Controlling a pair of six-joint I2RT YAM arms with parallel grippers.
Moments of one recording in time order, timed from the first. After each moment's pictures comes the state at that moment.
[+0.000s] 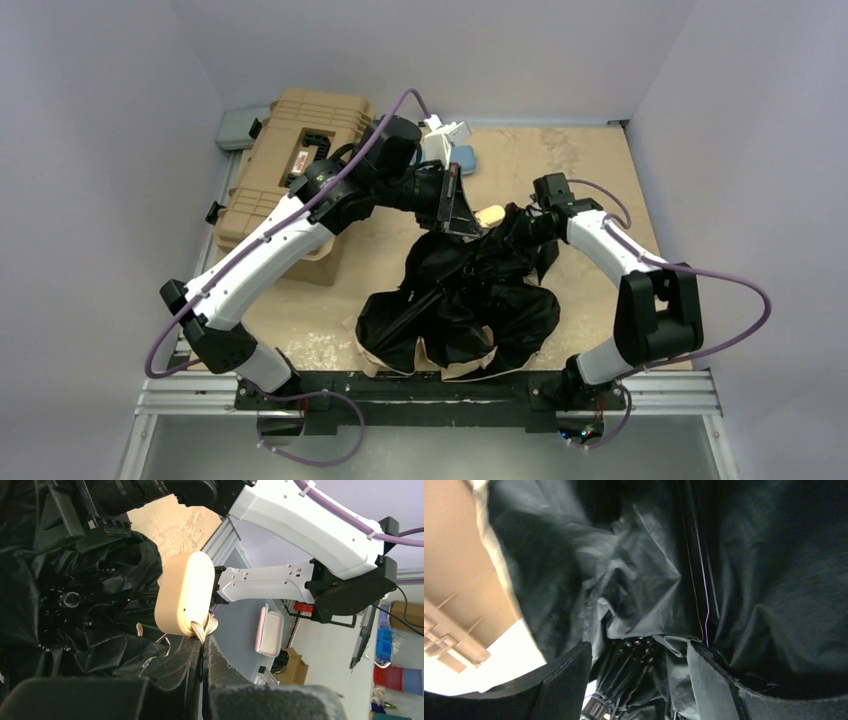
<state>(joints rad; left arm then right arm) -0.86 1.55 1.86 -0.83 0.50 -0.68 0.24 1.50 1.02 -0.65 -0.50 0.85</state>
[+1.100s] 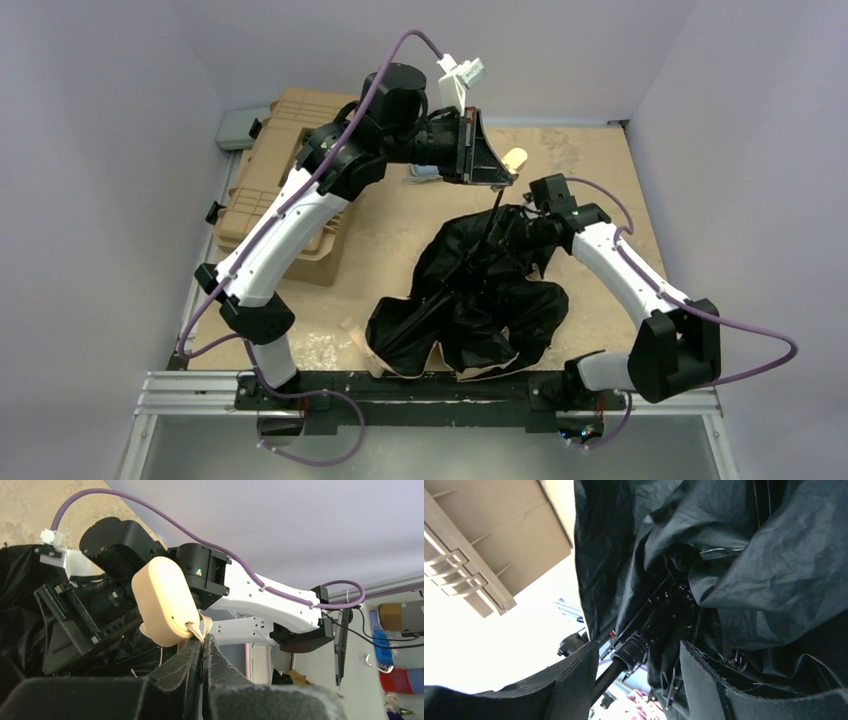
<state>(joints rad) -0.84 1.78 2.33 -0.83 0.54 -0.68 0.29 1.34 1.03 -0.77 -0.52 0.91</state>
